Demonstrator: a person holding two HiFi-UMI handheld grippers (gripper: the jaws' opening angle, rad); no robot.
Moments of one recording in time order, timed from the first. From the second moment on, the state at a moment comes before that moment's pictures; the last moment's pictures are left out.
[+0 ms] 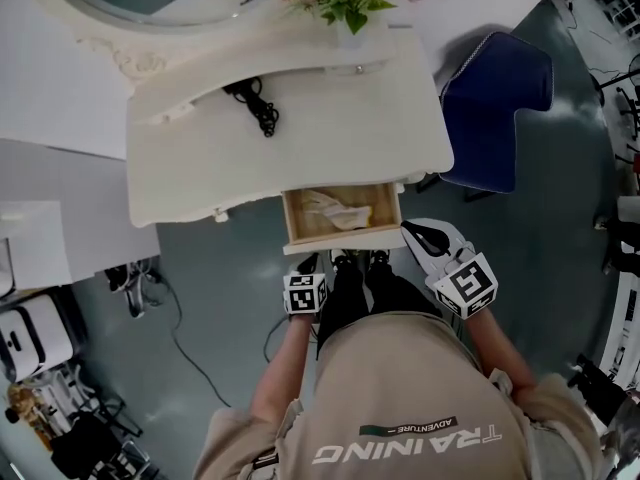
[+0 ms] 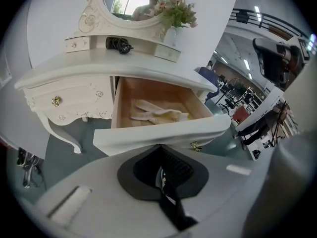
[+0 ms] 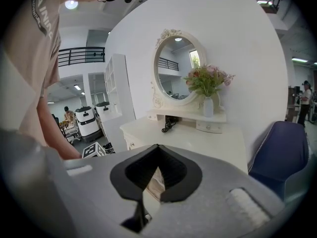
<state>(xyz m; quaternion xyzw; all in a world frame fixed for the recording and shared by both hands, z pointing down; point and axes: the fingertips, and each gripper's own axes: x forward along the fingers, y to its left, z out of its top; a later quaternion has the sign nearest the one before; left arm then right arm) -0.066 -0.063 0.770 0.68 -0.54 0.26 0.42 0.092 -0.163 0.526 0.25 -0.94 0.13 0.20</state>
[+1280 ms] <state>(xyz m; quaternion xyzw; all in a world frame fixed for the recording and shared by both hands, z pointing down) -0.077 -0.120 0.783 0.71 -0.49 0.29 0.42 0.084 -0.199 0.512 0.31 -0.92 0.13 0.20</state>
